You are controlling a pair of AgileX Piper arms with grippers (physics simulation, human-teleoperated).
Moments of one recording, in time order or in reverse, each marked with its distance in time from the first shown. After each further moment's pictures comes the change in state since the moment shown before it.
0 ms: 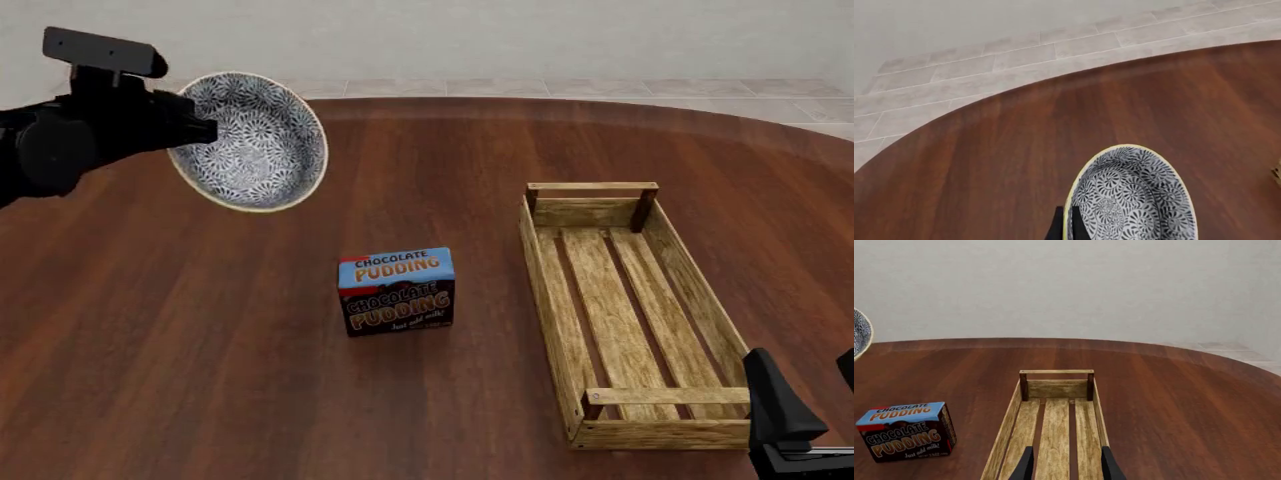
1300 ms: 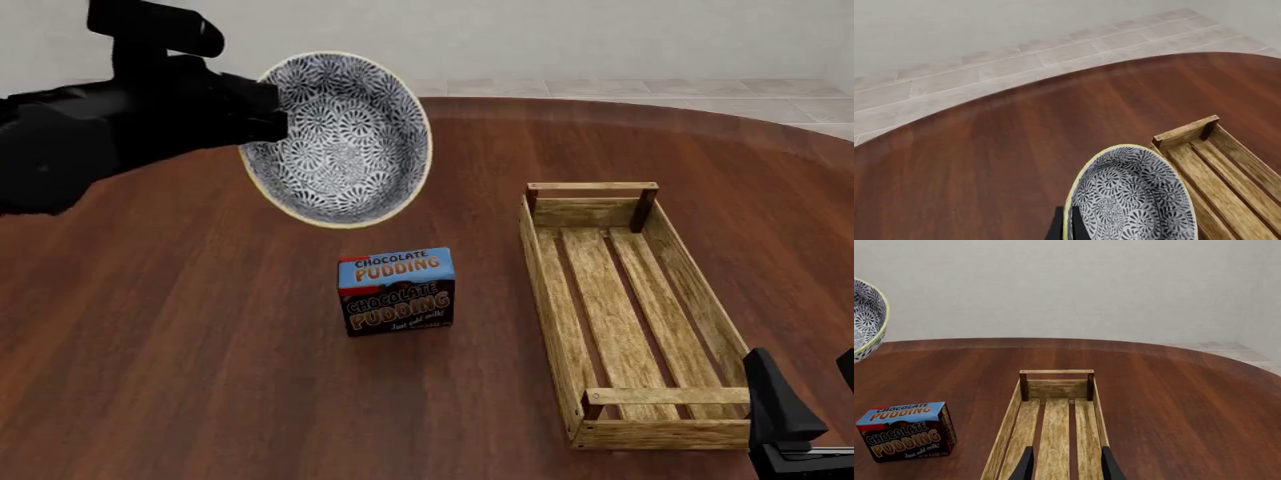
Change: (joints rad) left arm -0.307 -0.175 0.011 0.118 -0.106; right arm 0.000 0.000 0.000 0.000 0.000
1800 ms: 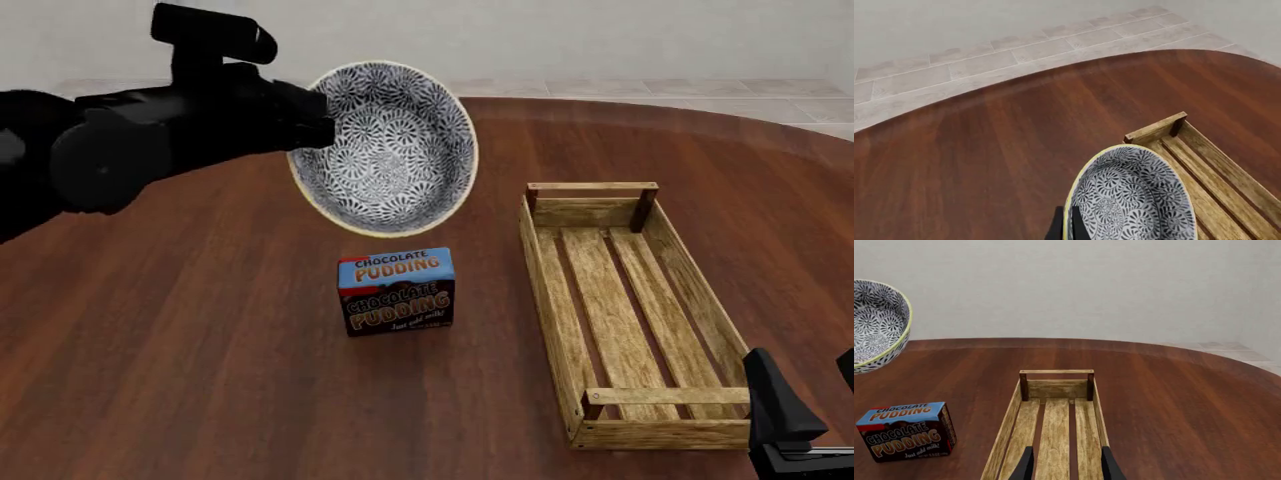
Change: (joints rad) left arm -0.096 0.065 -0.036 -0.014 -0.046; right arm 0.000 0.000 0.000 0.000 0.000
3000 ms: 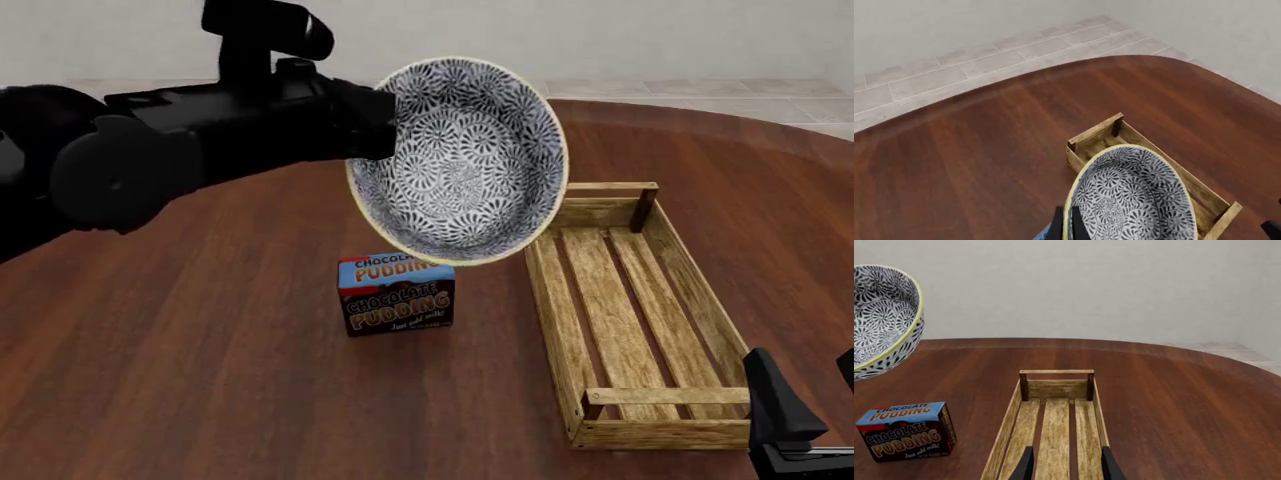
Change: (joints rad) left arm -0.194 -0.022 -0.033 0.015 -0.041; right arm 0.000 0.000 0.000 0.000 0.000
